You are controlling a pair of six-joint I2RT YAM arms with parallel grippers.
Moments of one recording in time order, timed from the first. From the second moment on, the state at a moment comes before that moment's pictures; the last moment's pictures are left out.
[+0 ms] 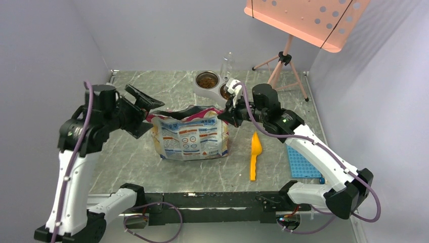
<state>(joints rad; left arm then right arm) -0.24 0.99 1.60 -1.23 0.15 -1.13 0.66 1.20 1.20 -0.39 -0.44 -0.11</state>
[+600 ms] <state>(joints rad) -0.20 0.89 1.15 -1.03 0.29 -1.72 0.69 1.14 1.19 -0.49 -0.41 -0.20</state>
